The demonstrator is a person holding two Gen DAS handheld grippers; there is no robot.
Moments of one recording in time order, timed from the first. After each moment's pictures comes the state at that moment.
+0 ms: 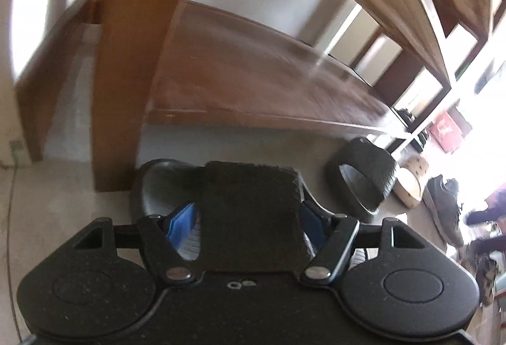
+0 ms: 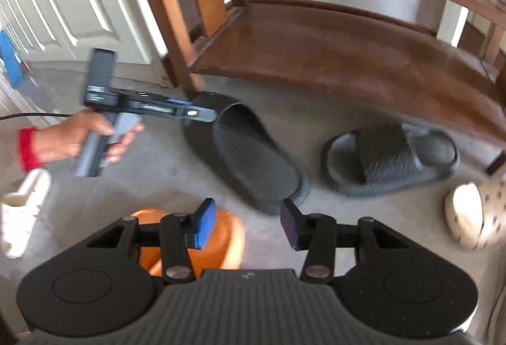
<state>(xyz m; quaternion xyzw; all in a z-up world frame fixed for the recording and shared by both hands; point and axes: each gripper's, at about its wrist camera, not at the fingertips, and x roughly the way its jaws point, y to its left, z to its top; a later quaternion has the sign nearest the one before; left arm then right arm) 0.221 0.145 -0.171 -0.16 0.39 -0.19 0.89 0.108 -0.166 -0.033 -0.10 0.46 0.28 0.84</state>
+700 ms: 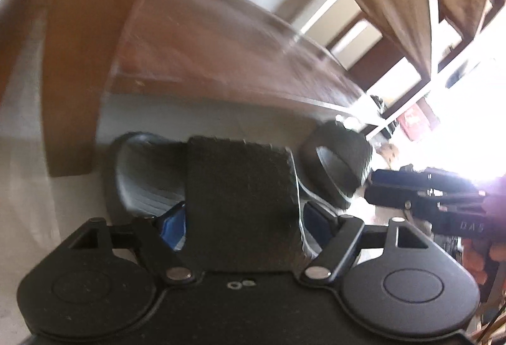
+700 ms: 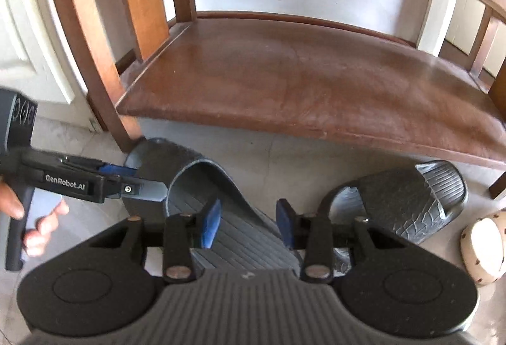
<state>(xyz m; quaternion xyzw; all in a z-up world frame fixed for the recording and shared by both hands) 0.252 0.132 -0.200 -0.18 0.43 -0.29 0.84 0.162 -0.099 -0.088 -0.07 0.43 0.18 0.88</state>
